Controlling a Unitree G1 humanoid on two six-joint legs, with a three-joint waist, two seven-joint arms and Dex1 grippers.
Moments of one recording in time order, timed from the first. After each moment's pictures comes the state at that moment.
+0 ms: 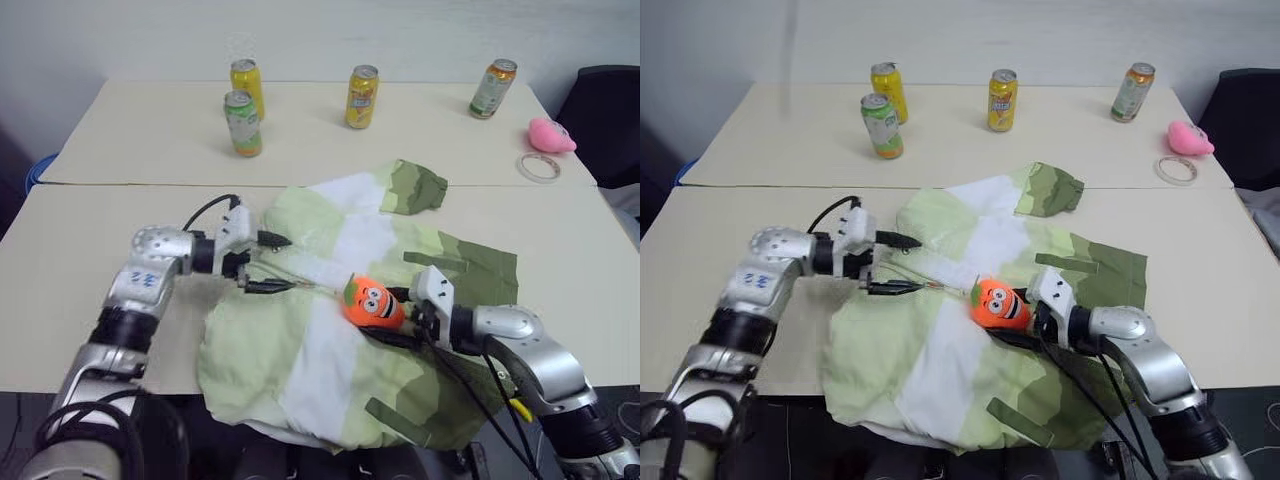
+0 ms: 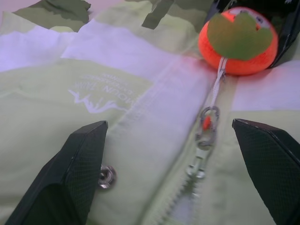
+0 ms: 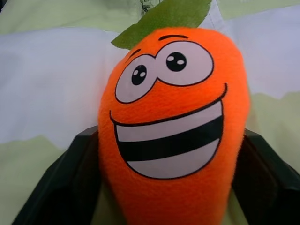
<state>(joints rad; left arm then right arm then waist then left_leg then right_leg) -0.76 0.58 -0.18 0.51 -0.18 -0.02 -1.24 -0.22 -0.61 0.15 -0.22 0.36 0.39 0.92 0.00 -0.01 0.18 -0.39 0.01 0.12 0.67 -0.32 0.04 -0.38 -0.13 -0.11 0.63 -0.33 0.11</state>
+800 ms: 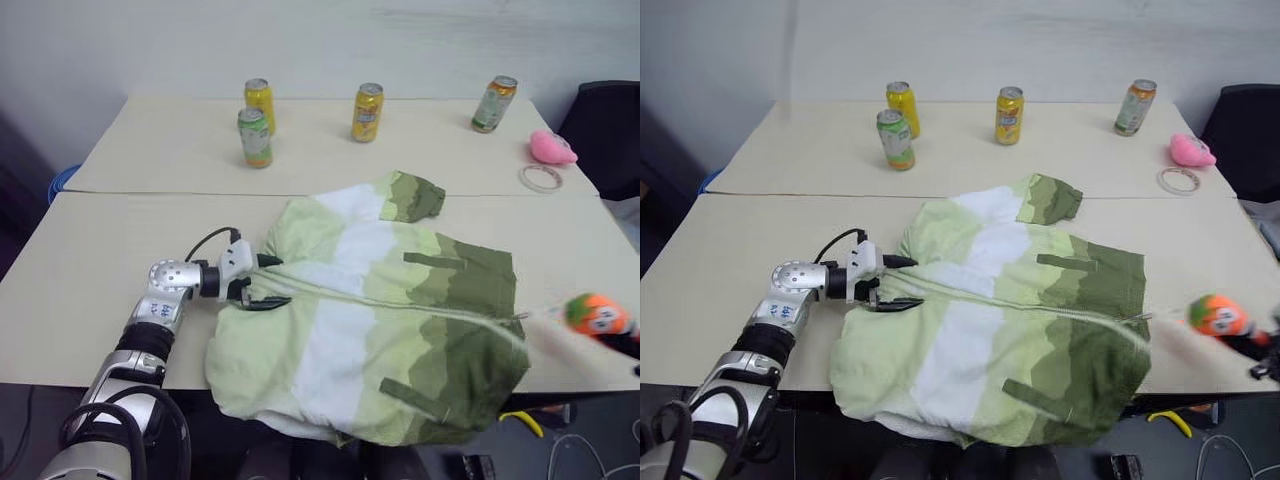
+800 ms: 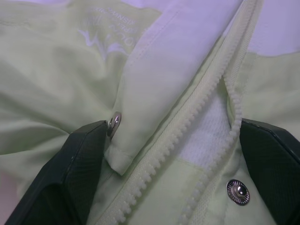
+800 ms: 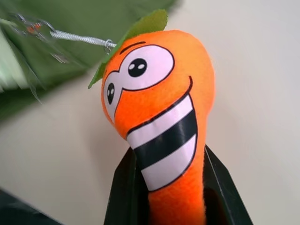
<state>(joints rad) -0.65 0.51 -0.12 0.79 -0.12 -0.26 -1.14 0.21 -1.04 -0.67 0.36 0.35 0.12 1.07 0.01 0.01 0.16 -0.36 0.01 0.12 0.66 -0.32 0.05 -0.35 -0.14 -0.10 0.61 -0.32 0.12</state>
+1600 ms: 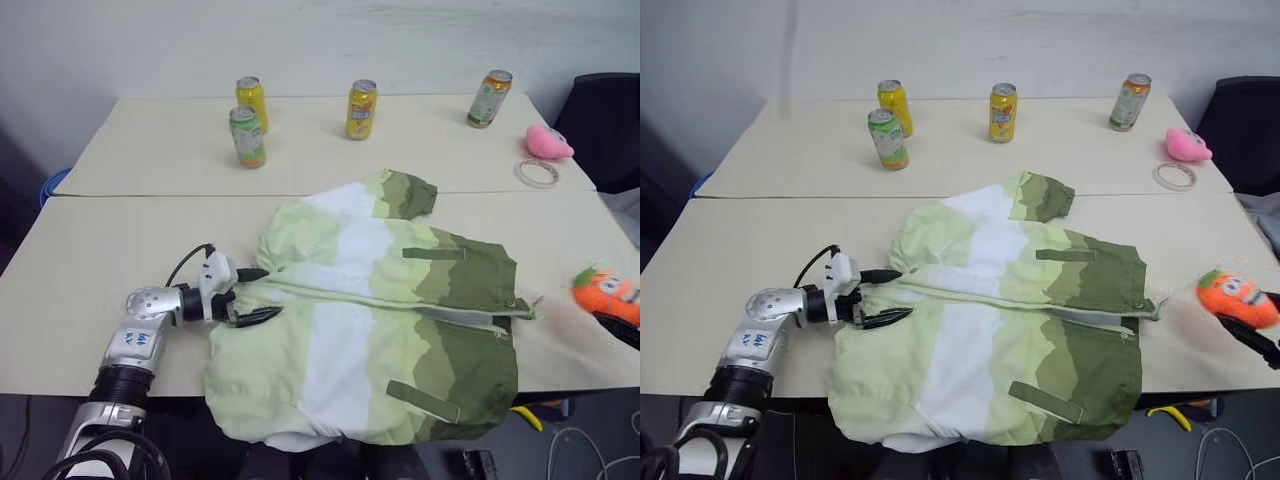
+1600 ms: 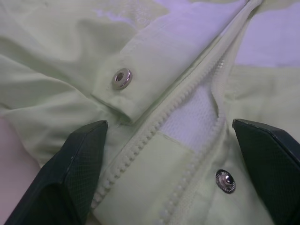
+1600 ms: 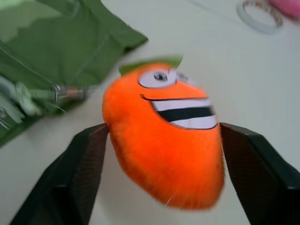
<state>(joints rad) -0.37 0.58 0.01 0.29 -0.30 0.10 -1.12 0.17 -0.93 -0.73 0.20 0.44 0.06 1.06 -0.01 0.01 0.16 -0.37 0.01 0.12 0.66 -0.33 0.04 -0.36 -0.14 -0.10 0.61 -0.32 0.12</state>
